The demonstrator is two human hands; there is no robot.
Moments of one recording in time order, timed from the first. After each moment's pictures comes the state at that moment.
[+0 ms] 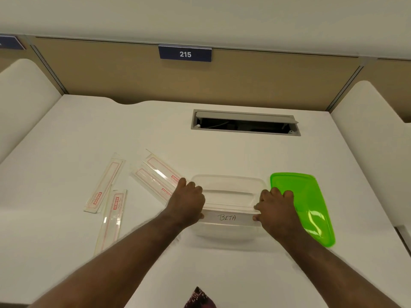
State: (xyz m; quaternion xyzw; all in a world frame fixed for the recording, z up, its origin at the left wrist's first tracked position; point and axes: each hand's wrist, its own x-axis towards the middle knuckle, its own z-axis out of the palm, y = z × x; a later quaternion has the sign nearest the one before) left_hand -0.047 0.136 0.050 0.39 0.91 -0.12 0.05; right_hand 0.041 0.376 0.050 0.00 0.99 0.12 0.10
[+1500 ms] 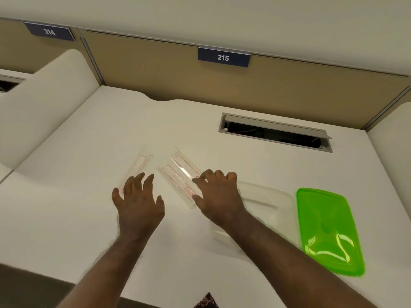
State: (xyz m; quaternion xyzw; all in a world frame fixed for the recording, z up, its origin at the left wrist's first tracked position) left_hand -0.024 -0.008 0.046 -0.04 0.99 0.05 -0.13; right_hand -0.037 0.195 0.084 -0.17 0.98 -0.04 -0.04
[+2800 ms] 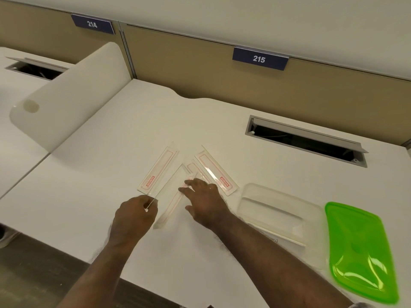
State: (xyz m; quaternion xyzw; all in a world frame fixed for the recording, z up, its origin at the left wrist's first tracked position) left_hand -0.007 -0.087 0.044 -0.16 0.96 0.25 0.01; right_hand -0.056 0.110 0.027 -0.28 0.95 -0.14 0.06
